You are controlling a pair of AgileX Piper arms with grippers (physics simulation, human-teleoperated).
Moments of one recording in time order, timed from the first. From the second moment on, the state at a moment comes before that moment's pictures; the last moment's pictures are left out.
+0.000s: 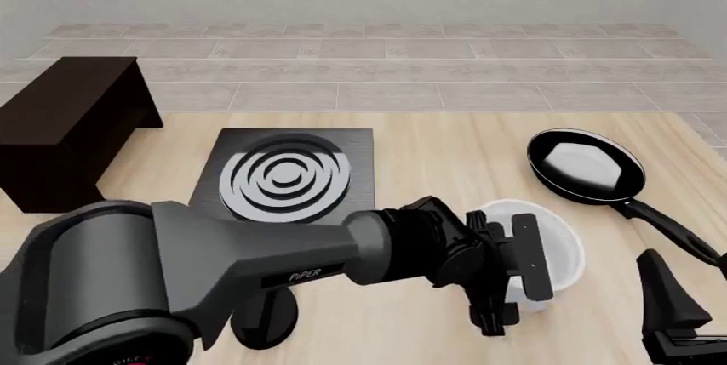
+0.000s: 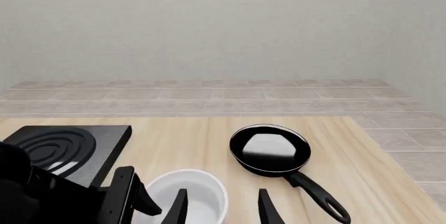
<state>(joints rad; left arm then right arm) -1.08 2.15 -1.57 0.42 0.59 0.00 0.00 -0.01 0.02 0.01</state>
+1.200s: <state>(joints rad) -0.97 2.01 -1.50 0.32 0.61 0.00 0.00 -0.01 0.01 0.01</state>
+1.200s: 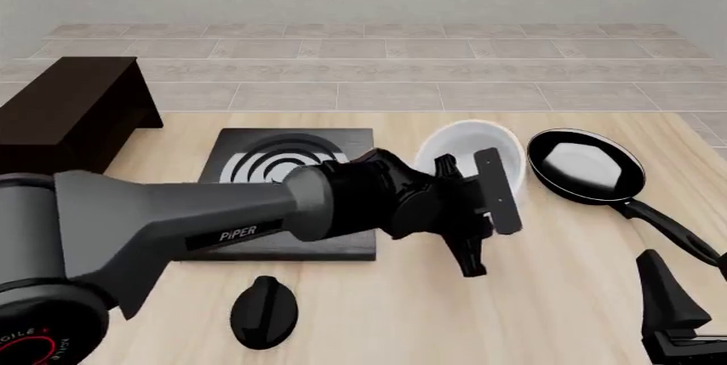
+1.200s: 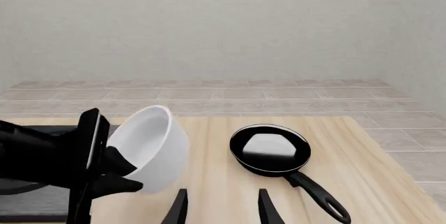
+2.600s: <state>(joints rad) -0.66 1.55 -1.48 0.46 0.48 0.00 0.00 -0.01 0.01 0.01</state>
